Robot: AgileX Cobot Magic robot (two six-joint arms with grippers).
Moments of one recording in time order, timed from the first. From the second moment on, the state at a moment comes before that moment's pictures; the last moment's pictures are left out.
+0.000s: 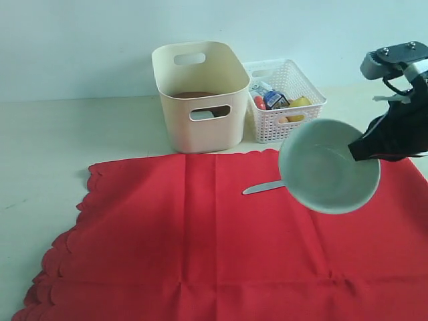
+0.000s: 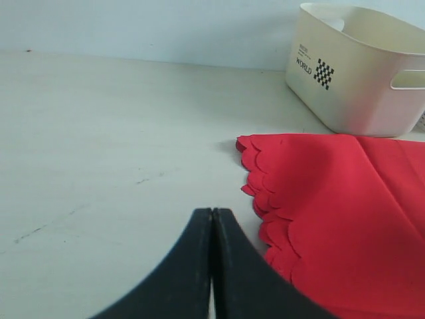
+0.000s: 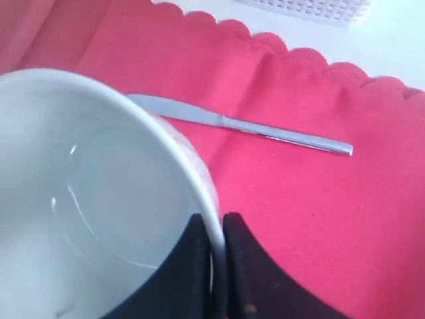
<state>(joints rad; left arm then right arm) -0.10 0.01 0.00 0.01 0.37 -0.13 0.06 1.46 -0.87 0.58 0.62 -0.81</state>
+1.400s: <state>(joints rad) -0.10 0.01 0.00 0.01 0.37 -0.13 0.29 2.49 -2.32 0.45 0.73 -0.67</state>
